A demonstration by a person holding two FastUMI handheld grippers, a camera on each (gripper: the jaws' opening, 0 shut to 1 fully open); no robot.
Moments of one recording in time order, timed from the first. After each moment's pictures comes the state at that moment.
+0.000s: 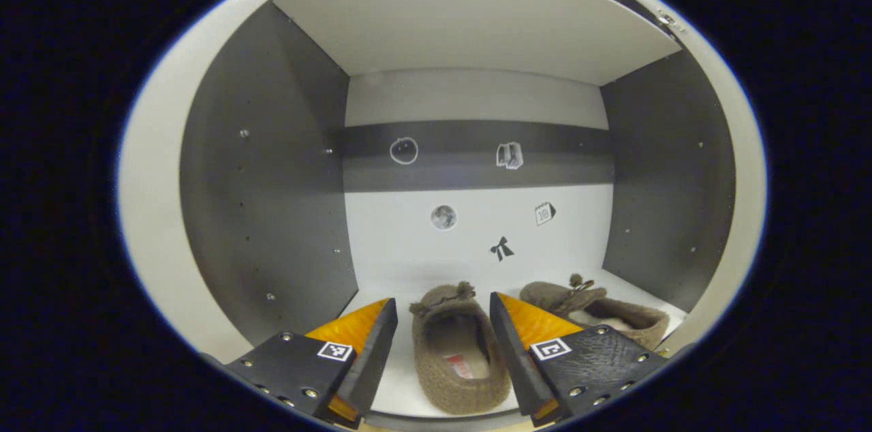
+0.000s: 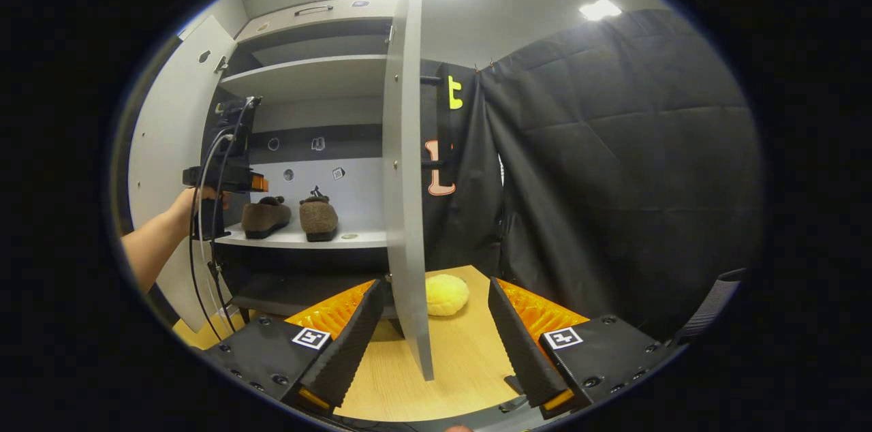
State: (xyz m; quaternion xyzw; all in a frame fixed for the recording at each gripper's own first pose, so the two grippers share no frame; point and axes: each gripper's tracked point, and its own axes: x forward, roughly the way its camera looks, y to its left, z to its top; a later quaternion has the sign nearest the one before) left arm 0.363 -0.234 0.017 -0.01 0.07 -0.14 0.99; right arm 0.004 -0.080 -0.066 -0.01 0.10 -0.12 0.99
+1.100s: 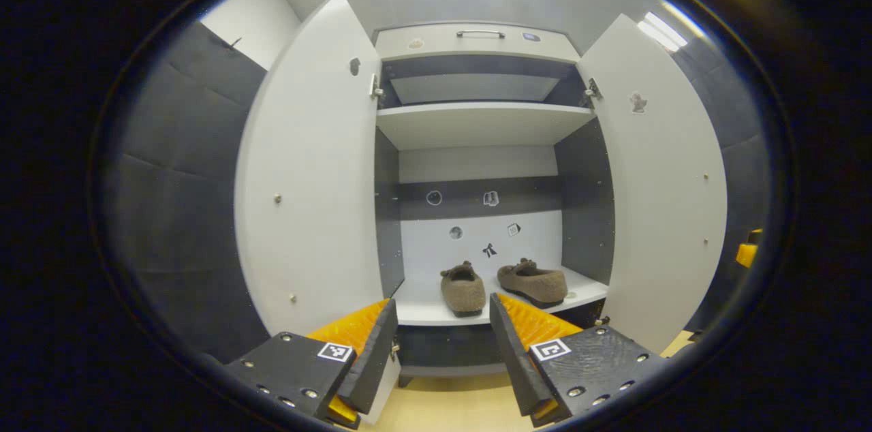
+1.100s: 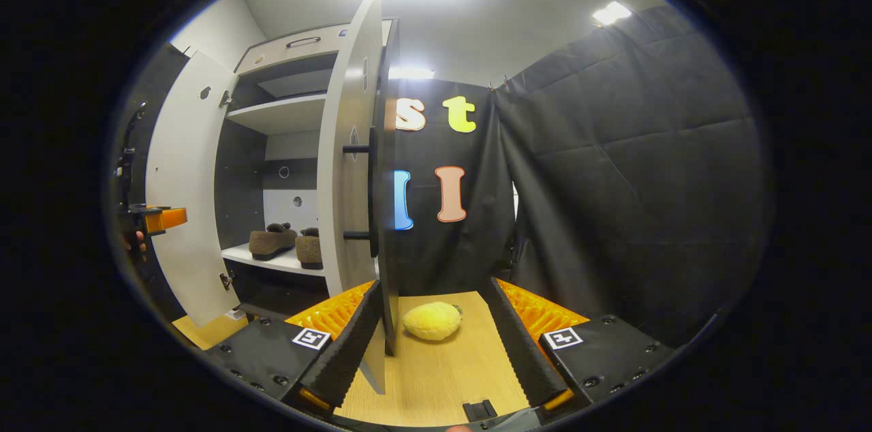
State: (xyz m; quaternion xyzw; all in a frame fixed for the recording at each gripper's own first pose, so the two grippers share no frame) left arm 0.073 -0.127 0.058 -0.01 0.00 -0.10 1.00; right arm 0.018 -0.158 0.007 -0.01 0.06 -0.05 1.00
